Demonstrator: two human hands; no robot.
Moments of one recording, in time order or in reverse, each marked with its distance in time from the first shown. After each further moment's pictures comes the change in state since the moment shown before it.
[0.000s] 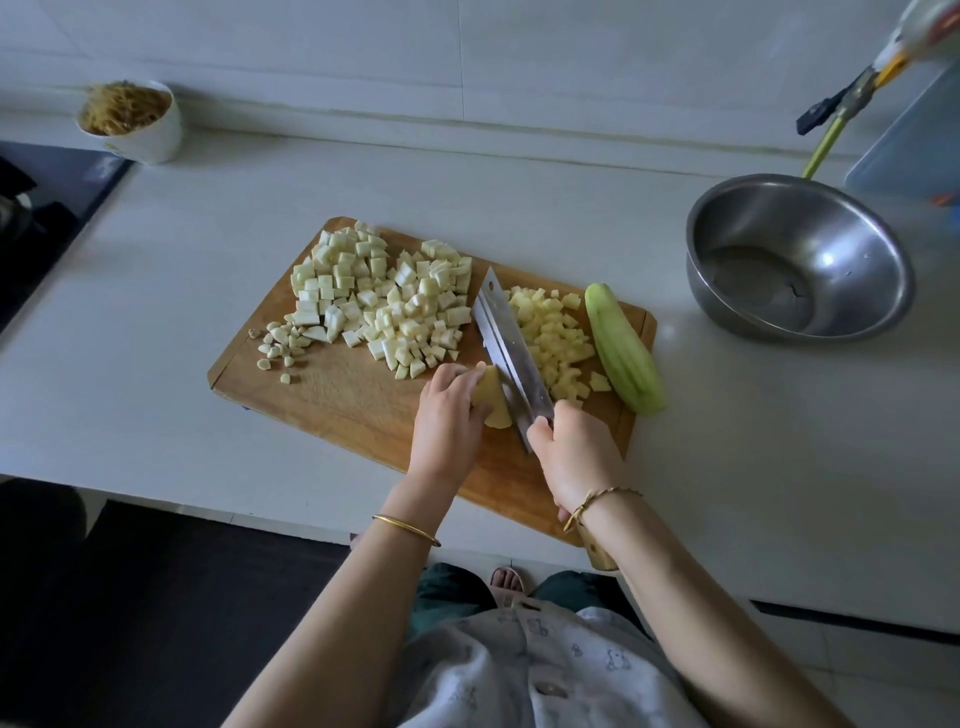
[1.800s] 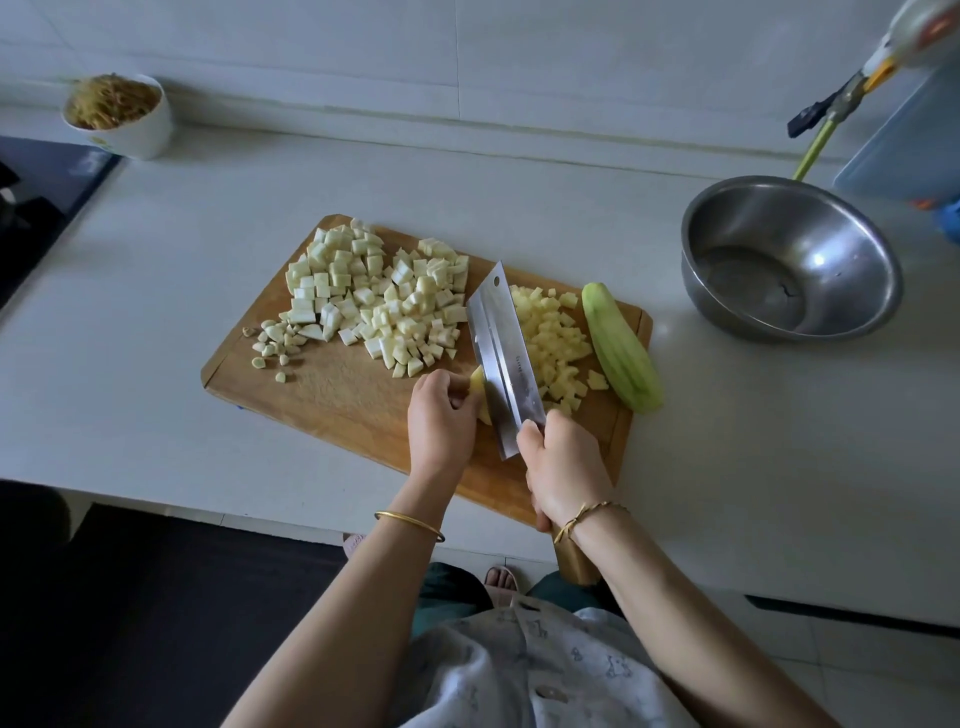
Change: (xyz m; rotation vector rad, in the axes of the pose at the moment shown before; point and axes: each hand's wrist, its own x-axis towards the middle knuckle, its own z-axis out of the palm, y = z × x) left_hand 0.003 0.003 0.002 -0.237 0.150 -0.275; right_hand -0.004 0.003 0.019 0.231 0.025 0.005
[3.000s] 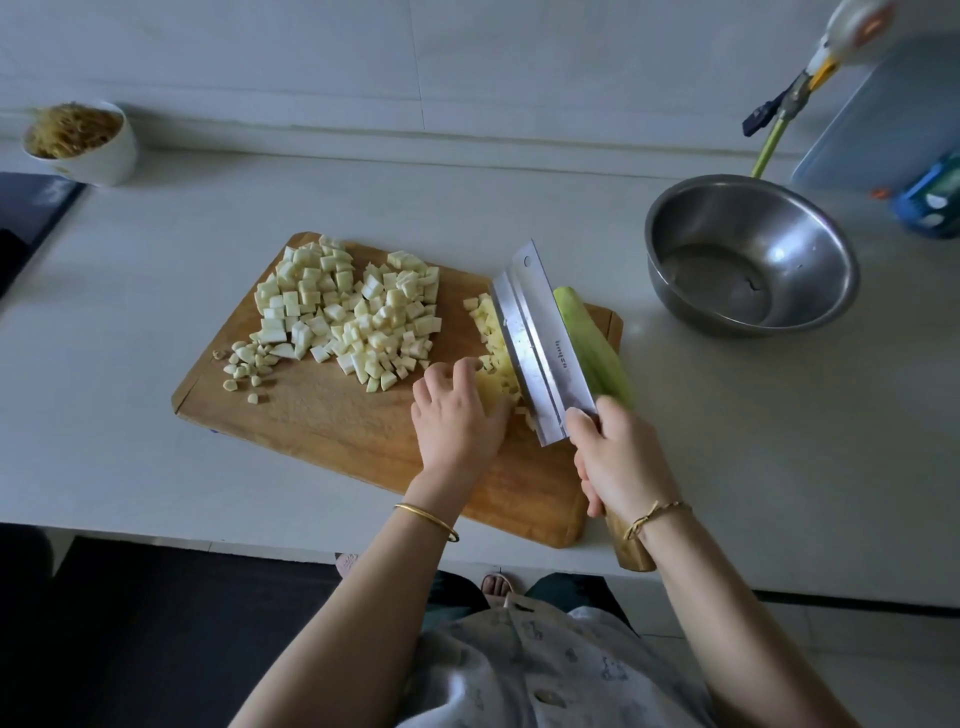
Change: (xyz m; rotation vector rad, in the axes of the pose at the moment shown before) left_hand -0.007 0.028 0.026 0.453 -0.133 0.135; right_hand -0.002 0.027 -0.057 0.105 0.143 -0.050
